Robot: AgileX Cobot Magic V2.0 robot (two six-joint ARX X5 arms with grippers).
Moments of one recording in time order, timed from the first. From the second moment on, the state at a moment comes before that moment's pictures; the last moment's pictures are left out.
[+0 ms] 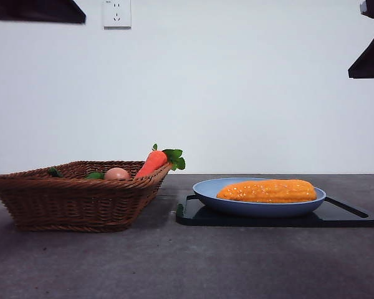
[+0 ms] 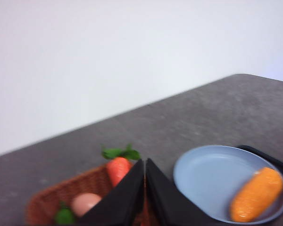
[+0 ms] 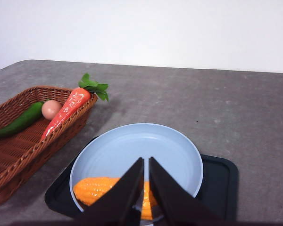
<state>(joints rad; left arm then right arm) -0.58 0.80 0.50 0.30 -0.07 0.12 0.40 0.60 0.29 0.18 0.00 0.14</state>
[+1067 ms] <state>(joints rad) -0.02 0.05 0.03 -0.08 -0.07 0.01 0.40 0.60 0.29 0.18 0.00 0.14</state>
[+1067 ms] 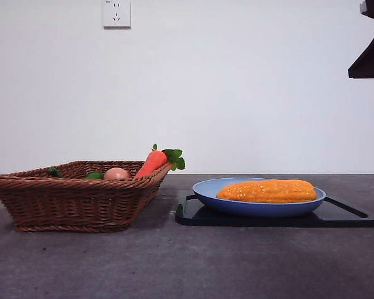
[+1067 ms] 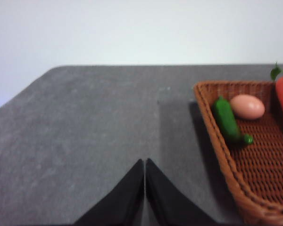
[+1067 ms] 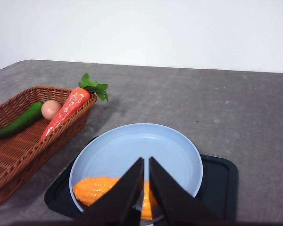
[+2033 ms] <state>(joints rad) -0.02 0.00 0.03 -0.18 -0.07 0.01 0.40 0.60 0.29 0.18 0.00 0.14</state>
